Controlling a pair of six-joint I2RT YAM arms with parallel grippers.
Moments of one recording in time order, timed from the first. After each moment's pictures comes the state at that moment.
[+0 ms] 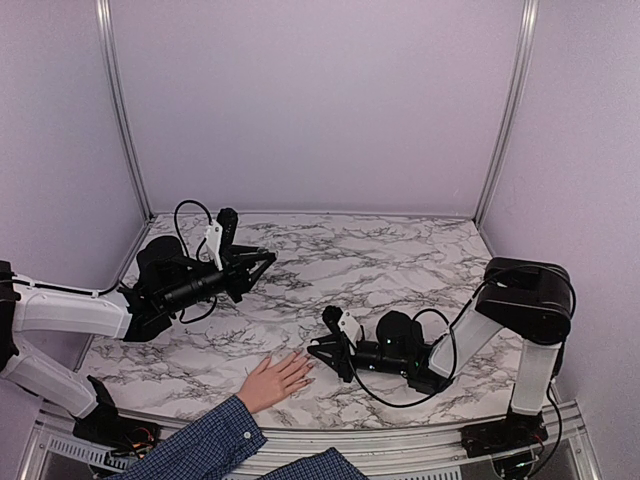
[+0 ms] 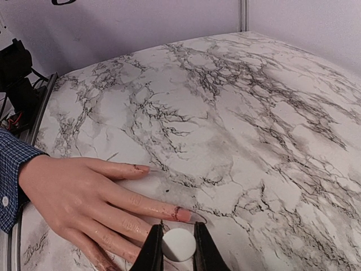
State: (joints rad) left arm -0.77 1.34 0.59 0.74 0.17 -0.15; right arm 1.03 1.93 0.53 1.15 -0.17 0.08
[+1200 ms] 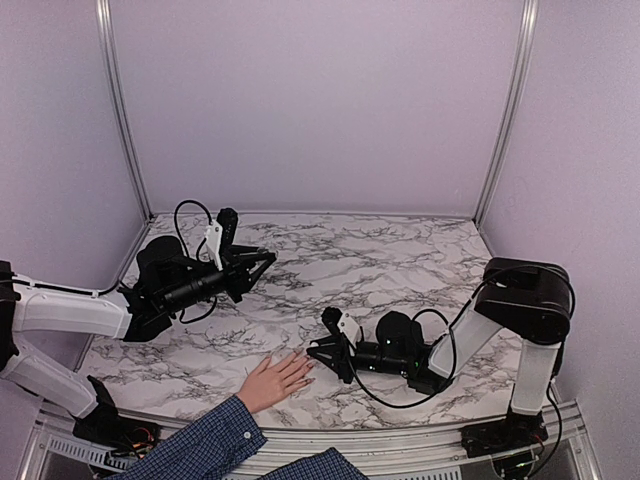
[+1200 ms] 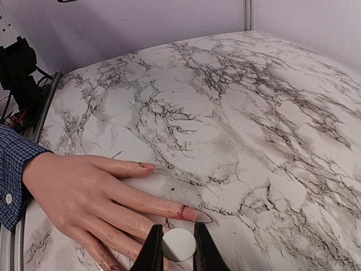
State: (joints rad) left arm -0.77 1.34 0.59 0.74 0.17 -0.15; right arm 1.03 1.93 0.53 1.15 -0.20 0.09
